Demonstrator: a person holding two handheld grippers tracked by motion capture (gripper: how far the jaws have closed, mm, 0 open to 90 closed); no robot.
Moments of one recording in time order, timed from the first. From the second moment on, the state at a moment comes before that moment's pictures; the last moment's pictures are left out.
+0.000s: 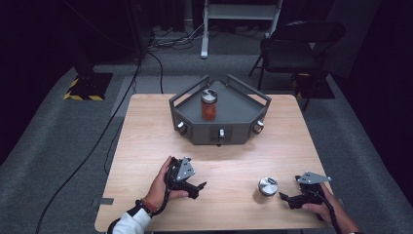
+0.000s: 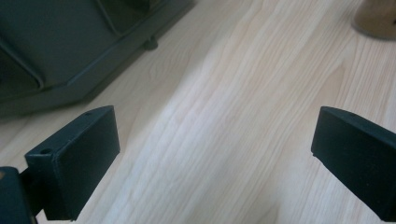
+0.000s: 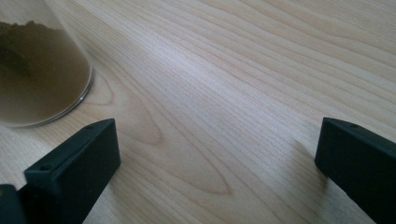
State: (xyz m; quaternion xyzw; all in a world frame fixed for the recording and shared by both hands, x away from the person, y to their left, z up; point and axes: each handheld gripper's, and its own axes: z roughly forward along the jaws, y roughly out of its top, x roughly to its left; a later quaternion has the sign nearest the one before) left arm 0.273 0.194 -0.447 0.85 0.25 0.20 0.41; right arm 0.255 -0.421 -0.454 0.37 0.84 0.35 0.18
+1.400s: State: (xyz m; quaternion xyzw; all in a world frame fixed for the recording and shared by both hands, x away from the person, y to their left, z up) left arm 0.284 0.237 -0.463 0.87 0.32 0.13 0.36; right arm 0.256 -0.421 -0.454 0.37 0.84 0.35 0.17
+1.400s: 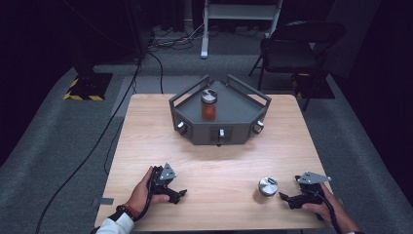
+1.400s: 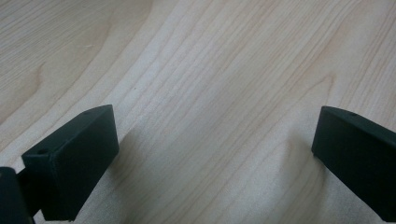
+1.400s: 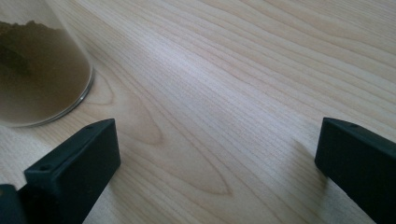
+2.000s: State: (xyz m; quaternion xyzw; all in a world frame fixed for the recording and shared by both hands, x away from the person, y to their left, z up) left arm 0.281 0.240 -0.464 0.87 0.32 0.13 0.36; right arm 0.258 -0.423 -0.454 0.37 0.85 0.35 0.17
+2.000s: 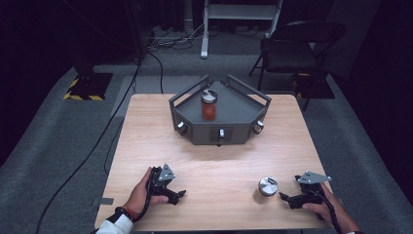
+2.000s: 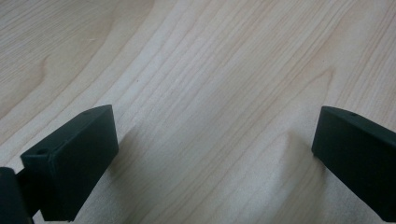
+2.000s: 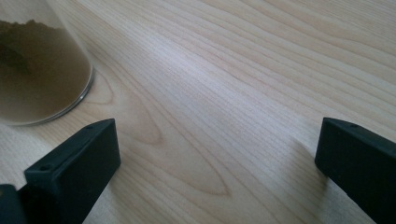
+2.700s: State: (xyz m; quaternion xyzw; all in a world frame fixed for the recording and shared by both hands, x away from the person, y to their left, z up) left arm 0.277 0.241 -0.463 0.87 0.33 0.13 0.36; right arm 0.253 -0.422 -0.439 0.36 0.85 0.35 0.17
